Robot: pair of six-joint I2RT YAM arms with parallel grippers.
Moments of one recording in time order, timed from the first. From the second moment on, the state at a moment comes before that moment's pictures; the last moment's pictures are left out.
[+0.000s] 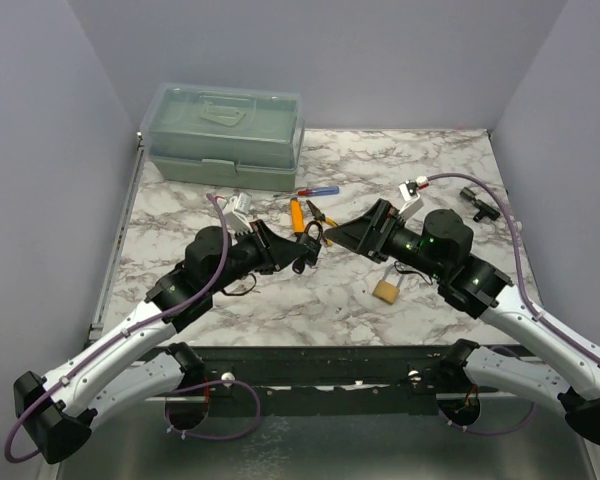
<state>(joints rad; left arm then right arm) -0.76 0.82 0.73 -0.11 0.10 -0.89 0.77 0.91 0.89 -0.14 -0.13 1.02</state>
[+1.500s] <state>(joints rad) -0.74 0.78 0.70 0.30 0.31 -1.18 0.77 0.97 0.73 0.46 -0.39 1.12</state>
